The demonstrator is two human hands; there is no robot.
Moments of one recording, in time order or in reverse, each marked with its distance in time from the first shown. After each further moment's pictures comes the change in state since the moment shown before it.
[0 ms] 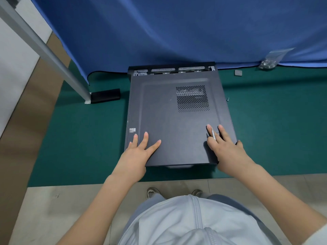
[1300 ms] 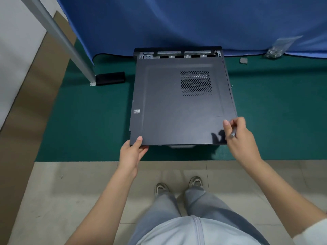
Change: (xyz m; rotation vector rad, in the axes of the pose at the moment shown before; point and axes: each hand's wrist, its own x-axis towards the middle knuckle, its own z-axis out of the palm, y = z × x) left_hand -0.034 0.012 0.047 -2.042 0.344 -0.706; right_hand -0.026 -0.002 0.029 0.857 0.559 0.267
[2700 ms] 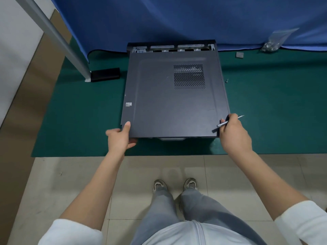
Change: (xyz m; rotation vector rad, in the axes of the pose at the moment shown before) left_hand 0.009 0.017 0.012 0.435 0.220 0.053; right_hand 0.005 0.014 0.000 -0.235 -0.036 0.159
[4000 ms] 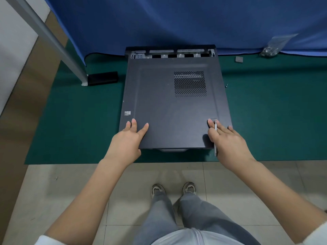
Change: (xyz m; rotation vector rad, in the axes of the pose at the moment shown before) left_hand -0.002 0.018 0.004 1.615 -0.150 0.867; right_hand -0.011 -0.013 -0.017 -0.516 -0.231 -0.578
